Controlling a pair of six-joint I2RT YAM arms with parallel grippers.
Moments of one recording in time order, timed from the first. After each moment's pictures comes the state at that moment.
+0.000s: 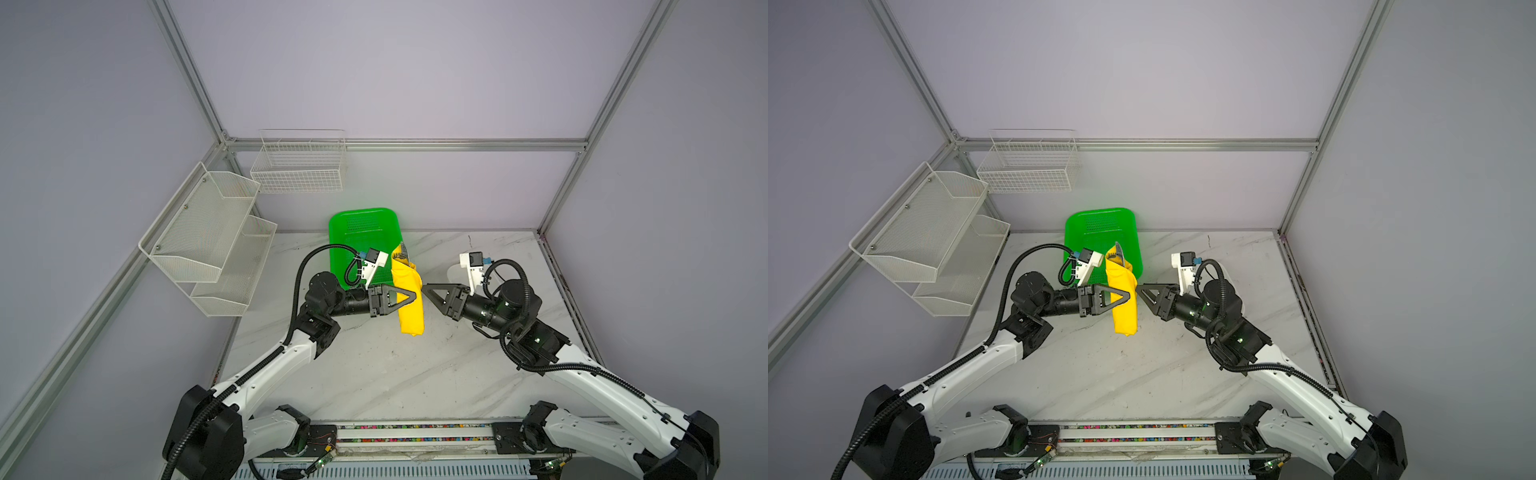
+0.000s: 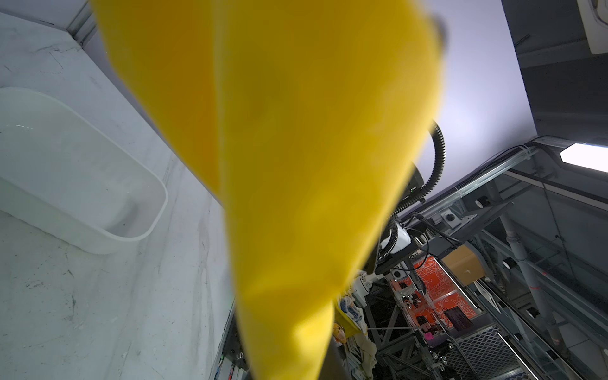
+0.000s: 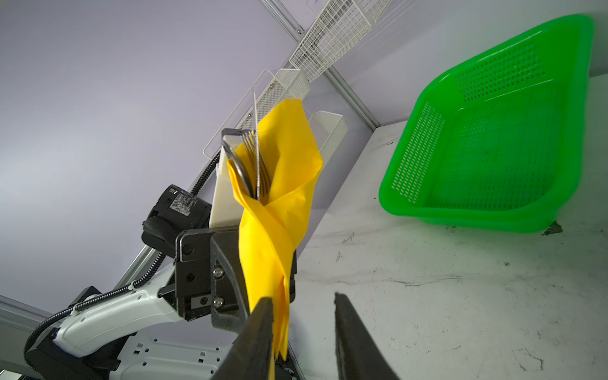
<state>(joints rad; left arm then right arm) -0.49 1.19 0.79 0.56 0.98 -1.04 0.71 1.00 0.82 0.15 -0.37 0.80</state>
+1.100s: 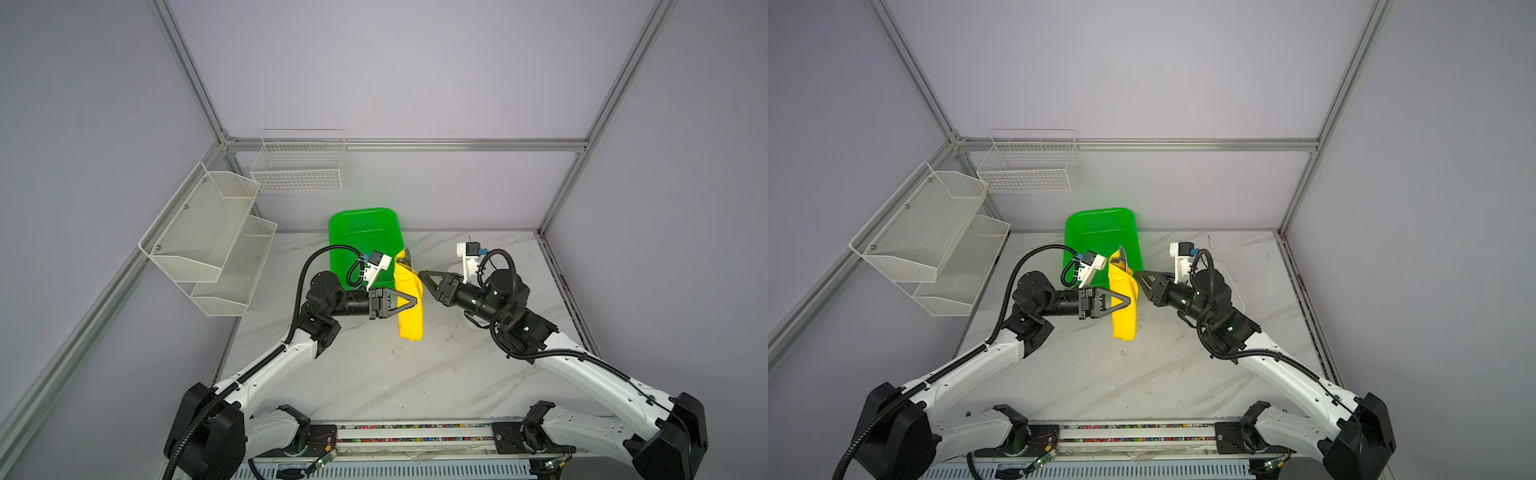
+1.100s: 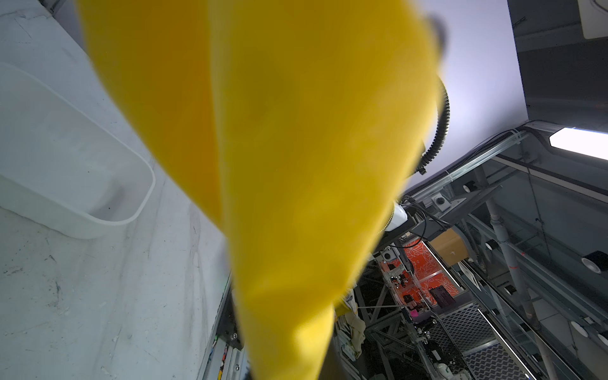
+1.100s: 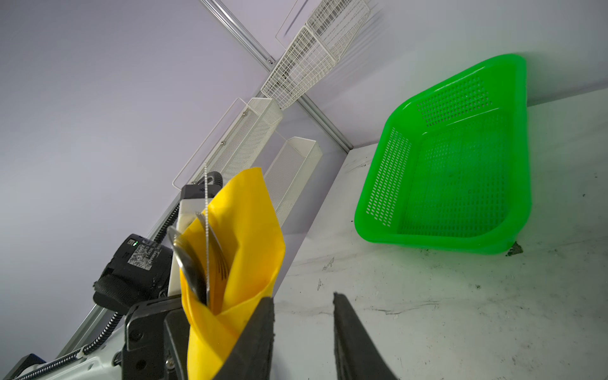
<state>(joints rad) -0.48 1.20 0.79 0.56 1.05 -1.05 0.71 1.11 0.90 0.17 -0.24 0.80</state>
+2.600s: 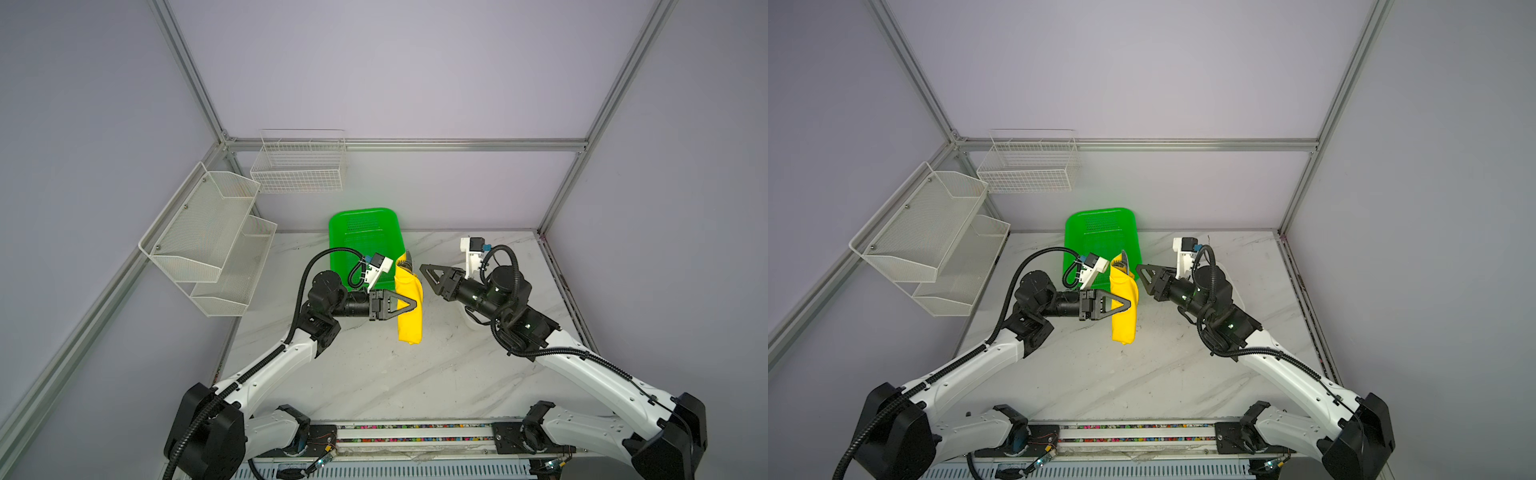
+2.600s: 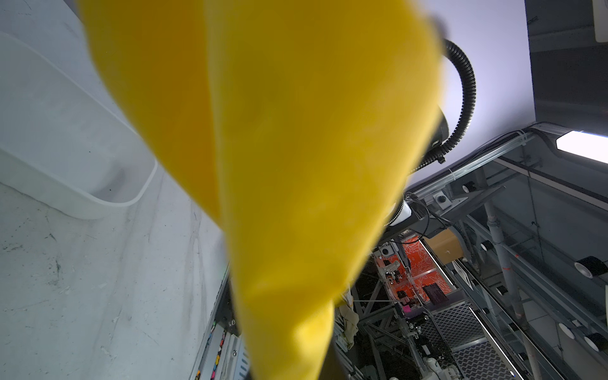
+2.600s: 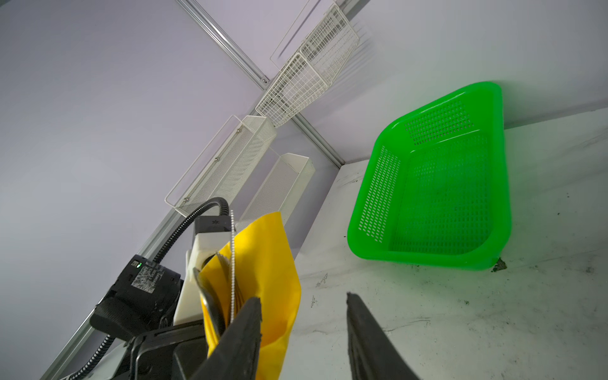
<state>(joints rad) -0.48 1.20 0.79 0.49 1.07 -1.04 0.71 1.09 0.93 0.15 -0.20 0.78</state>
